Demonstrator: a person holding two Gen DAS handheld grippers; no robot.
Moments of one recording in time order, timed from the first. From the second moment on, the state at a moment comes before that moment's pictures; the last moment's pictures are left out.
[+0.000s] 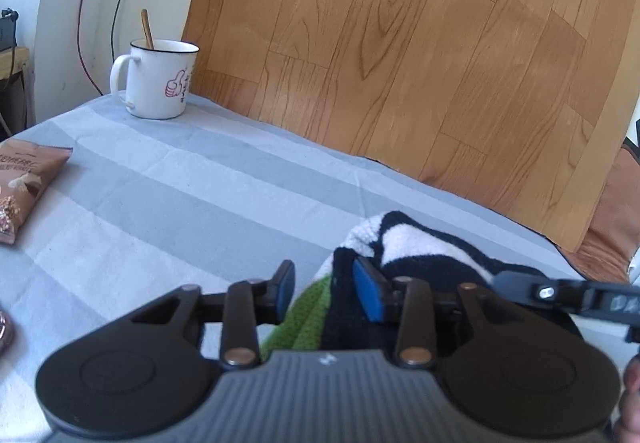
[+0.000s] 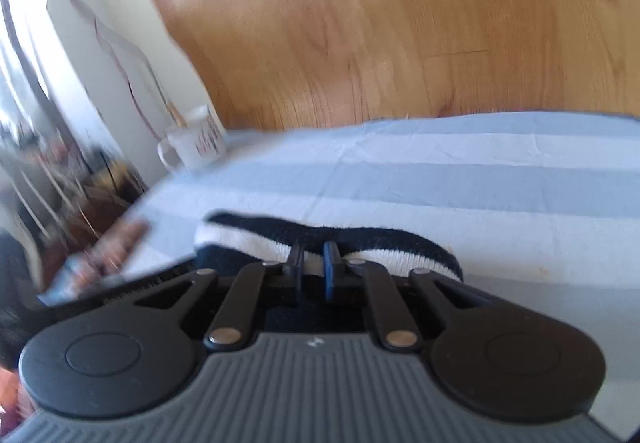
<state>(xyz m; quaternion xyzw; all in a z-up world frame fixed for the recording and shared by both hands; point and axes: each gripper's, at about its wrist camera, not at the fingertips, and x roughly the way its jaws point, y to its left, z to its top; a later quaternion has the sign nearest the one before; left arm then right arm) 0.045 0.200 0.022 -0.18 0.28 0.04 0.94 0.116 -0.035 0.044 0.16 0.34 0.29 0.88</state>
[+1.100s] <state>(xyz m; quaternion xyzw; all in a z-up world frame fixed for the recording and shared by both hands) 0.079 0.139 0.042 -0.17 0.36 -0.17 0.90 0.091 -0.122 0.036 0.26 0.28 0.33 0.86</state>
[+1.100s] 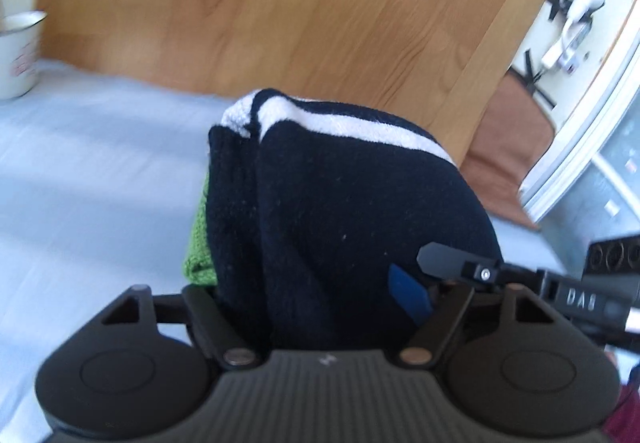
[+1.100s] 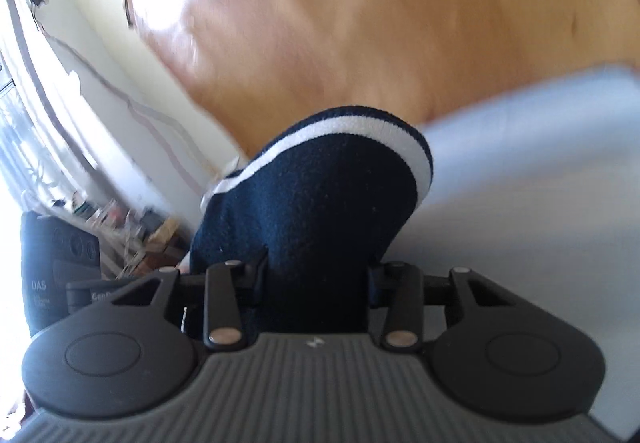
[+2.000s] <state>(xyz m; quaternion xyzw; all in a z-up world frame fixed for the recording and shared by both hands) 0.143 0.045 0.008 -0.11 0.32 -0.07 0.94 0.172 -0.228 -0.020 0.33 0.27 0.18 0.89</state>
